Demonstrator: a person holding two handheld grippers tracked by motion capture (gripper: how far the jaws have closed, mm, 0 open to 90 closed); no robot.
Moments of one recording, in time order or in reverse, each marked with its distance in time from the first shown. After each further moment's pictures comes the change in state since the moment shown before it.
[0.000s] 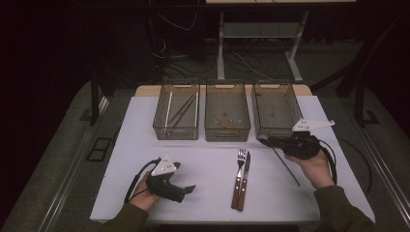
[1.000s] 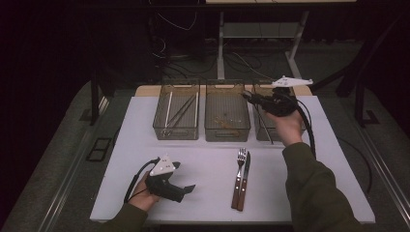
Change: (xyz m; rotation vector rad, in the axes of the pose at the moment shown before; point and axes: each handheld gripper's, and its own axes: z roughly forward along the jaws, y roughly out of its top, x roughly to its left) left arm 0.001 0.001 -0.003 -0.013 -0.005 0.000; right arm -0.017 0.107 0.051 -0.144 -0.147 0.027
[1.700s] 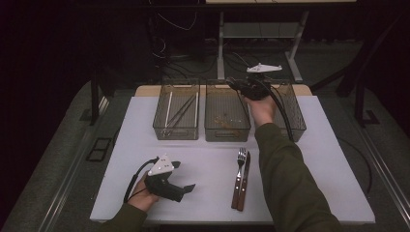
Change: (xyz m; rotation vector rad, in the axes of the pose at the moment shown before) left arm 0.001 0.002 -0.004 -0.019 -0.013 0.006; right arm 0.001 0.026 0.083 0.003 -0.075 0.022
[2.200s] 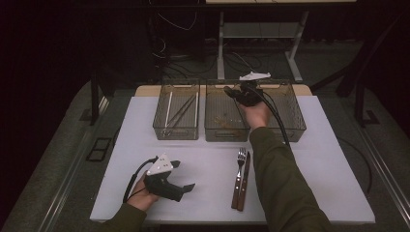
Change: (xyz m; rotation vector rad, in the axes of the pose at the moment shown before) left arm 0.000 0.001 0.000 -0.015 -0.006 -0.011; right arm 0.000 -0.028 0.030 0.098 -0.043 -0.013
